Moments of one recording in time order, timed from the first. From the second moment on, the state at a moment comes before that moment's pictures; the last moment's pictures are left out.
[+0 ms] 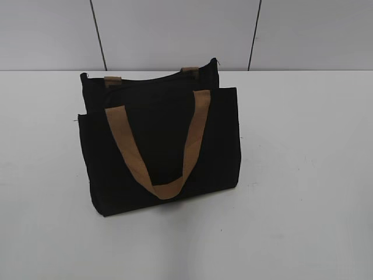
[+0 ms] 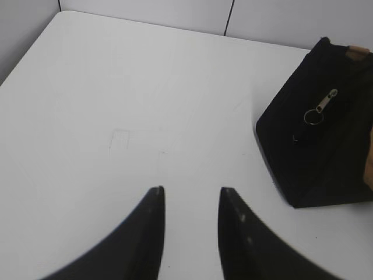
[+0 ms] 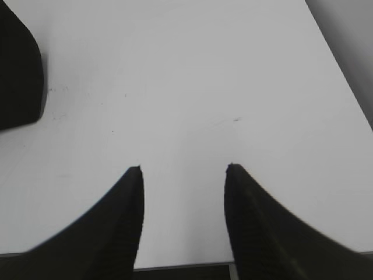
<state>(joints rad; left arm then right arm) -0.06 -0.01 -0.53 0.00 1.06 -0.06 -0.02 -0.01 -0.49 0.01 1.10 0.01</state>
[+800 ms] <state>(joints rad) -0.06 -0.01 -0.53 0.00 1.06 -0.06 -0.02 -0.01 -0.49 0.01 1.10 0.01</state>
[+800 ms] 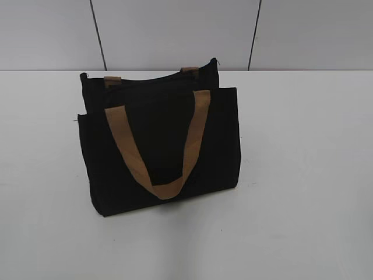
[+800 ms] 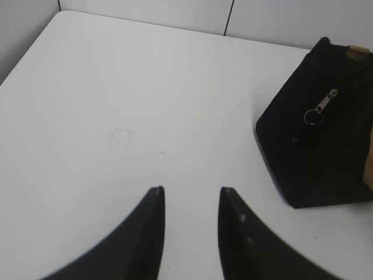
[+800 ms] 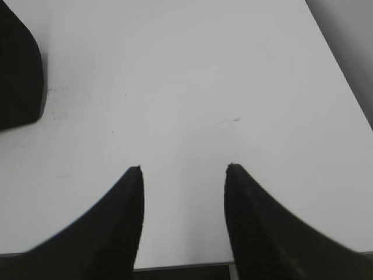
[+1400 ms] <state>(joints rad) -0.07 0.19 -0.58 -0.12 0.62 0.09 -0.02 -0.01 -0.49 0.01 1.10 0.01</state>
